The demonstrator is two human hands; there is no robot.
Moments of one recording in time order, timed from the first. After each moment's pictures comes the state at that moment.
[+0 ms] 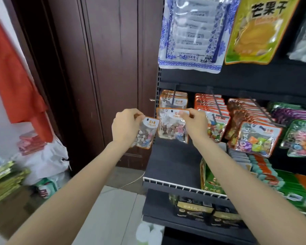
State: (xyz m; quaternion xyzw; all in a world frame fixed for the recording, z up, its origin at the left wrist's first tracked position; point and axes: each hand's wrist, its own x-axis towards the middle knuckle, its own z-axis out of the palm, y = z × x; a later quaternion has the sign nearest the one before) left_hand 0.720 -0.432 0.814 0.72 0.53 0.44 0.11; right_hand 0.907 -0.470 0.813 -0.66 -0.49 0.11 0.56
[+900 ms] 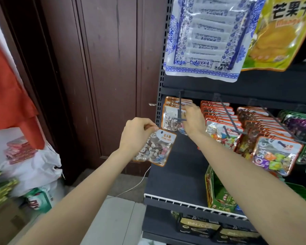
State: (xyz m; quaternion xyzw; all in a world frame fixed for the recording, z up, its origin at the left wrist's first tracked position) left_hand 0.734 -0.381 0.809 0.78 0.44 0.40 0.20; right_hand 0.936 -0.363 0.811 -0.75 -0.57 -0.14 0.30
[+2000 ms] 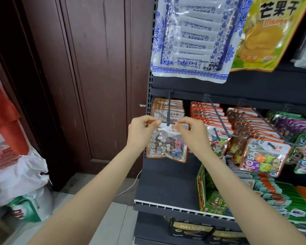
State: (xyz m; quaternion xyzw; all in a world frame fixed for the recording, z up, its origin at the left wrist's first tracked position) left_hand 0.788 -0.367 0.803 0.69 0.39 0.49 0.37; right_hand 0.936 -0.426 0.809 -0.65 -0.57 0.06 0.50
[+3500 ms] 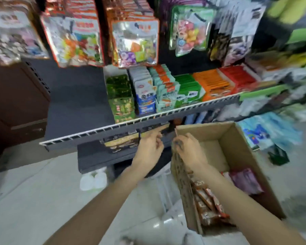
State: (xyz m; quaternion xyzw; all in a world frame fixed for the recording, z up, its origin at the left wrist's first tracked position) left_hand 0.969 -0.649 0.596 0.87 0.29 0.11 0.38; right_hand 1.084 -0.760 0.572 -0.89 -0.40 0.12 0.21
